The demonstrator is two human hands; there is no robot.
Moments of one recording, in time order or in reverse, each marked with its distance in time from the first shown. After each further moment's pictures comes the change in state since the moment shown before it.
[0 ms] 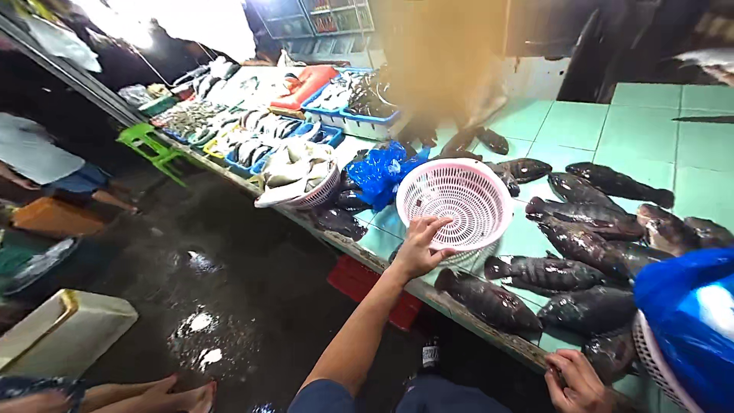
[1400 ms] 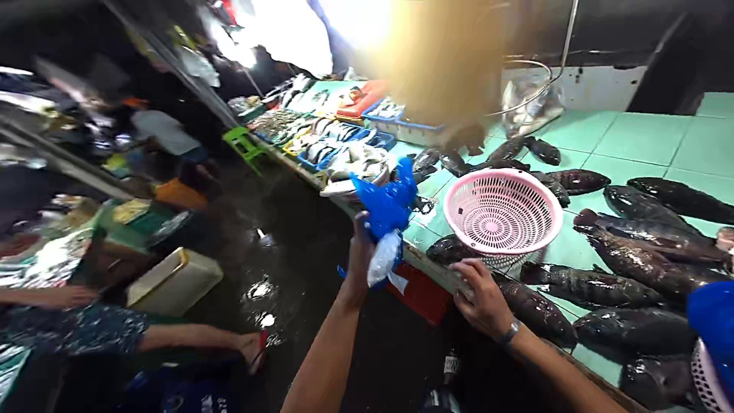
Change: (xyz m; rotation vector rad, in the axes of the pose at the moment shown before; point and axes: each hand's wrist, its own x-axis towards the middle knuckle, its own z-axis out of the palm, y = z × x) left_hand -0.111 0.022 -0.156 0.015 0.353 -0.689; right_hand 0.170 -0.150 0.101 0.559 -0.233 -0.250
